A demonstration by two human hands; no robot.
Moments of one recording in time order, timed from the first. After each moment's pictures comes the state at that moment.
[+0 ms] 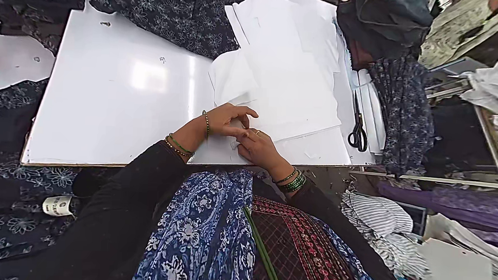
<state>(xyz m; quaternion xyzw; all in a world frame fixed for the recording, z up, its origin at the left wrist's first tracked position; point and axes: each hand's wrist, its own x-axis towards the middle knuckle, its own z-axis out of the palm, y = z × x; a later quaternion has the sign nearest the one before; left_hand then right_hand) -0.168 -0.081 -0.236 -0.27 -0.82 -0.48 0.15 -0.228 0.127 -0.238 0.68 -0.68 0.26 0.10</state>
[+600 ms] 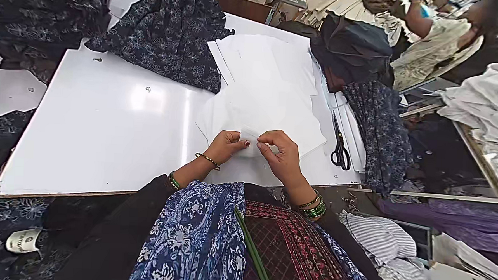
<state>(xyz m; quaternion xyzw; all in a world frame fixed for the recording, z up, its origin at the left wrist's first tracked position) -0.179 -0.006 -0.189 0.15 -0.62 -0.77 0.04 -0.272 0.161 -0.154 0.48 -0.76 0.44 0.03</state>
